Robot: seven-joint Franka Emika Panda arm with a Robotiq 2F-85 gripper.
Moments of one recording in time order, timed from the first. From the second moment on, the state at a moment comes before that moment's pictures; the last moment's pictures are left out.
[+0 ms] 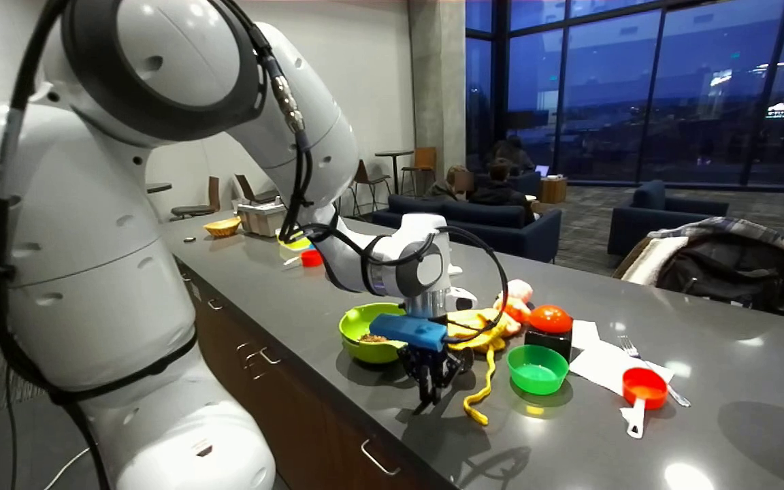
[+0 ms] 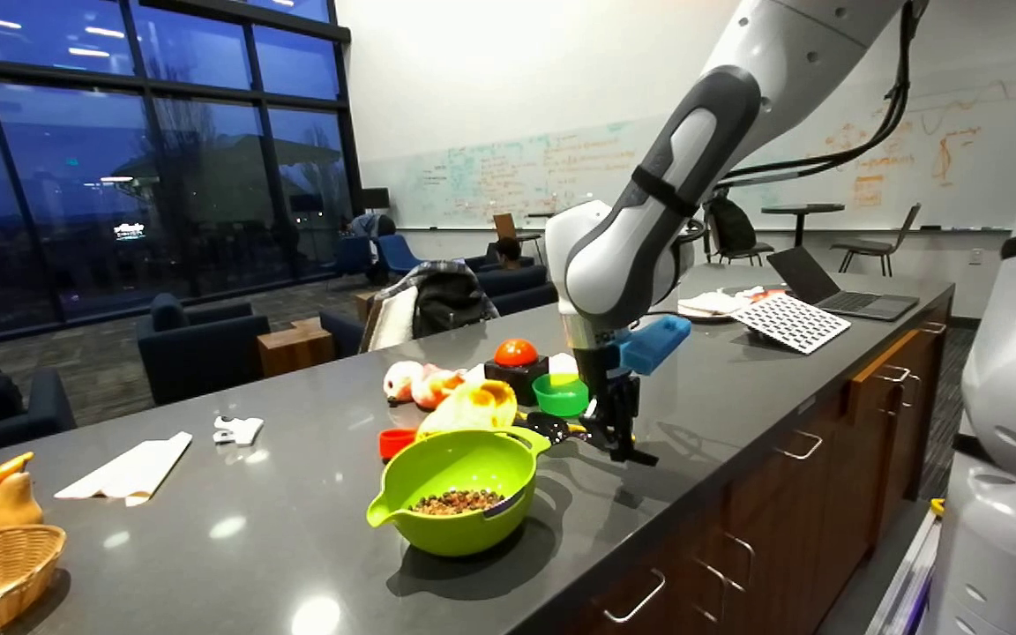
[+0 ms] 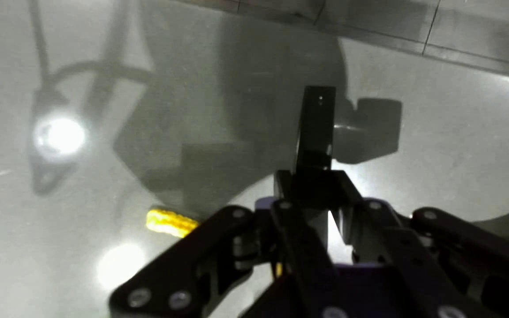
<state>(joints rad) 0.03 -0.12 0.02 -2.61 -0.15 2.37 -0.01</state>
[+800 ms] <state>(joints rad) 0.10 -0.32 0.05 -2.52 -0.14 1.82 -0.20</state>
